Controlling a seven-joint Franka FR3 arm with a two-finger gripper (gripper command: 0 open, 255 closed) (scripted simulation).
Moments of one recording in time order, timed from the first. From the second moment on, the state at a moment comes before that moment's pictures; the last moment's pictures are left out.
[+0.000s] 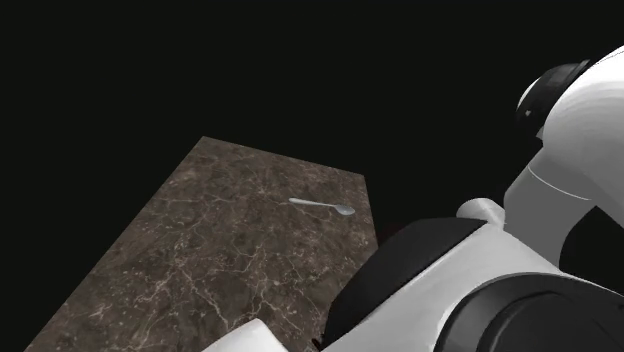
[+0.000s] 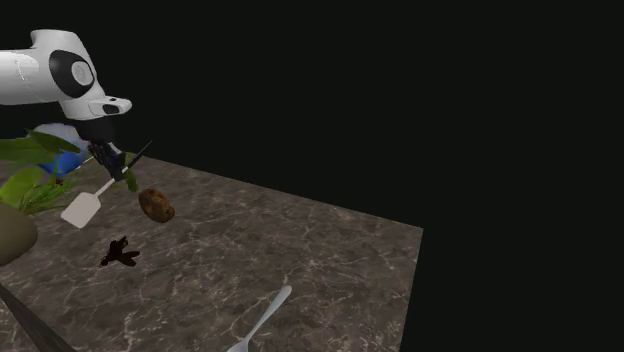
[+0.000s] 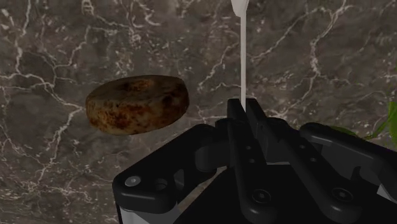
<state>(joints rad) 0.76 0.13 0.68 -1.87 -0.14 2.02 0.77</state>
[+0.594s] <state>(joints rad) 0.76 0.18 0.68 -1.95 -0.18 2.14 0.80</state>
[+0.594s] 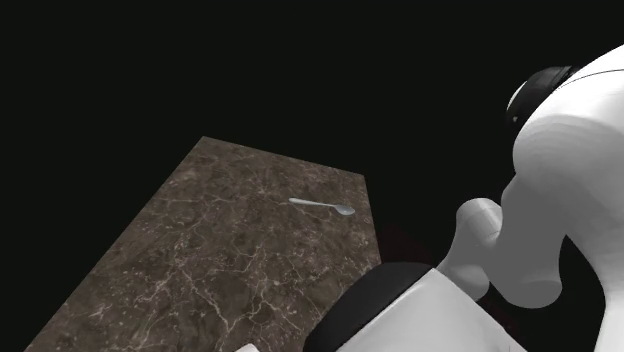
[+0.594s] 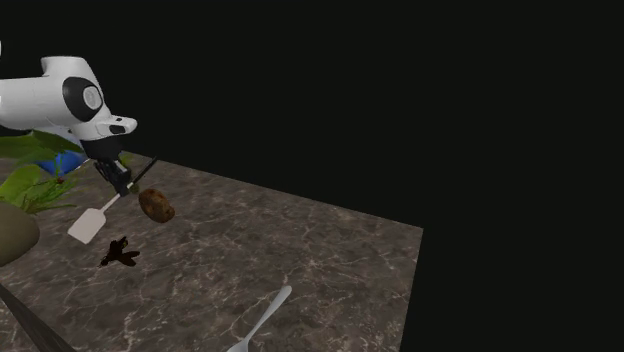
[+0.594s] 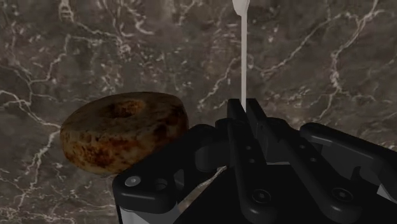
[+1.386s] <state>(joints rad) 0.78 0.26 0.65 -2.01 -0.26 2.26 0.86</state>
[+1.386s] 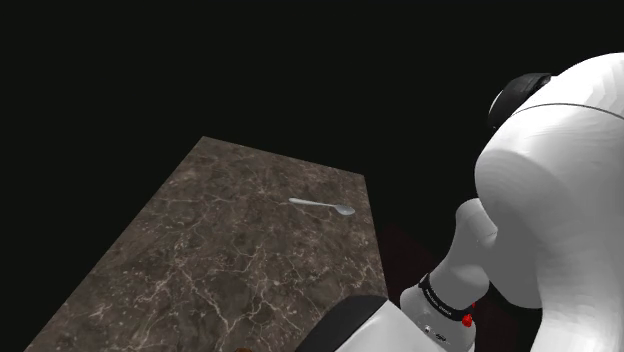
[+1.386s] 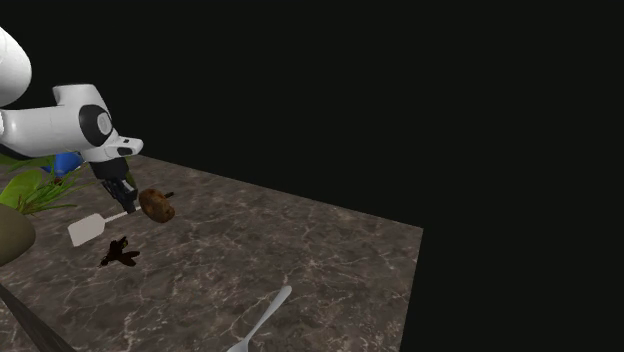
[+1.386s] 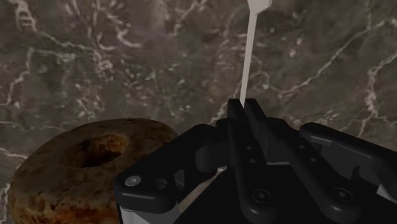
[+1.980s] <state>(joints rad) 0.79 0.26 0.66 -2.02 -0.26 2.27 0.86</state>
